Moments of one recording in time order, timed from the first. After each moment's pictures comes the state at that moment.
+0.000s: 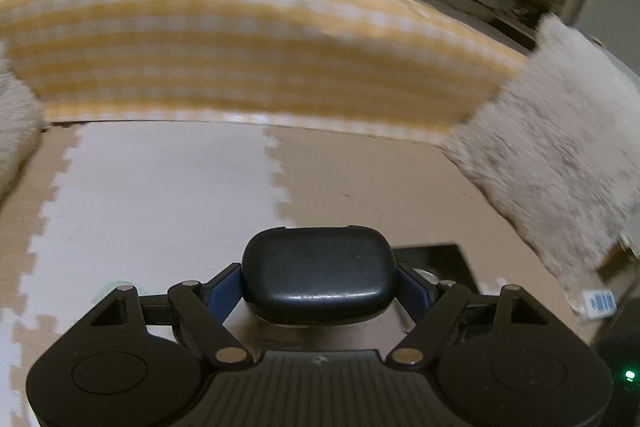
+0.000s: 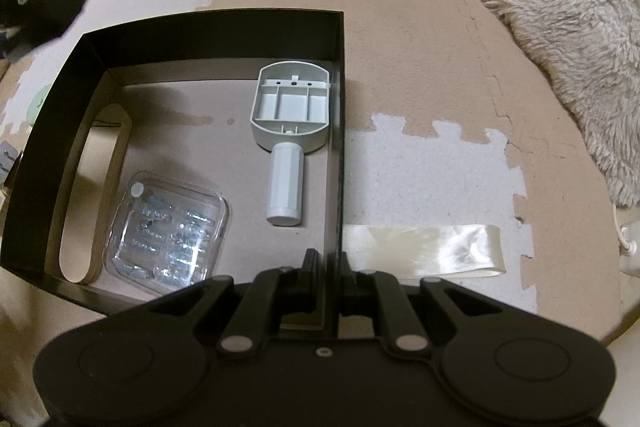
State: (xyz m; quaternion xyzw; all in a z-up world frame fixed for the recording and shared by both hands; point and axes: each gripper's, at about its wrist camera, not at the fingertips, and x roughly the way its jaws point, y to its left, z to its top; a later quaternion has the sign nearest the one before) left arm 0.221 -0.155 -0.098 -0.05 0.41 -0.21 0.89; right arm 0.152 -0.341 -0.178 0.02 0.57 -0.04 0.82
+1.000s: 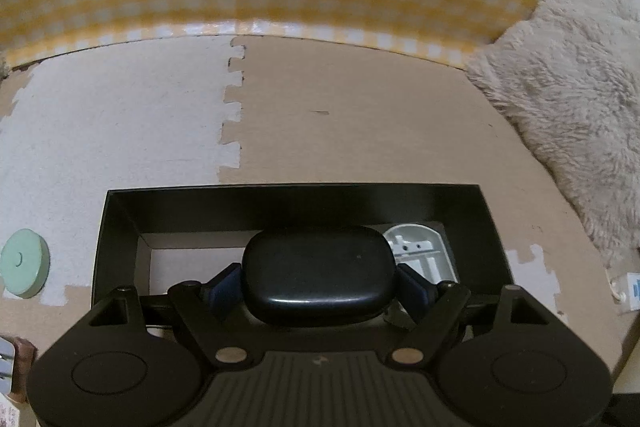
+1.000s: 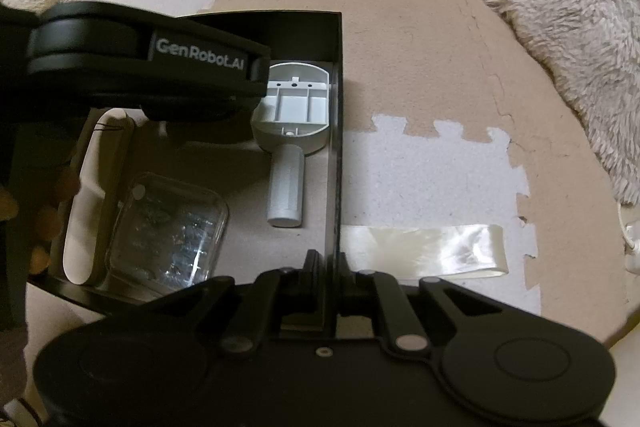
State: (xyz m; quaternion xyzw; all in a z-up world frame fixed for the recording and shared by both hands) left arm 0.255 -0.233 -0.170 -0.02 0.50 -0.16 0.85; right arm 0.152 -0.344 -0.178 0.02 0.57 -0.04 0.82
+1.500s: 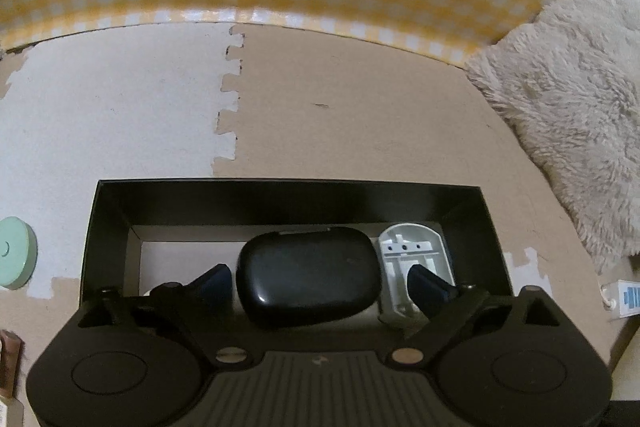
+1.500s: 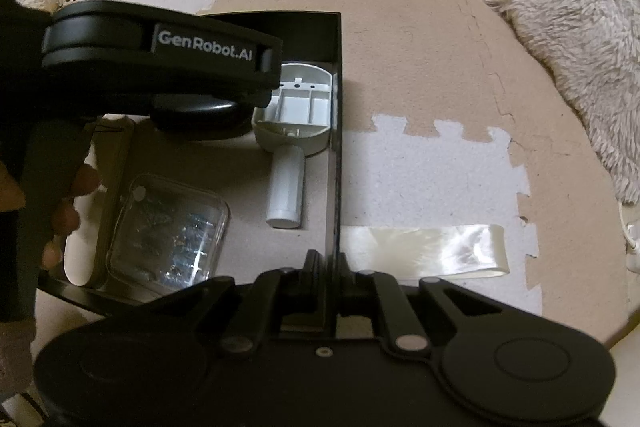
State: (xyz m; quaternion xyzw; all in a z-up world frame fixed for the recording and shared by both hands) left arm 0.258 -0.232 -0.173 -0.04 0.51 -0.17 0.84; right arm 0.152 -0.345 -0.179 0.03 0.56 -0.04 0.82
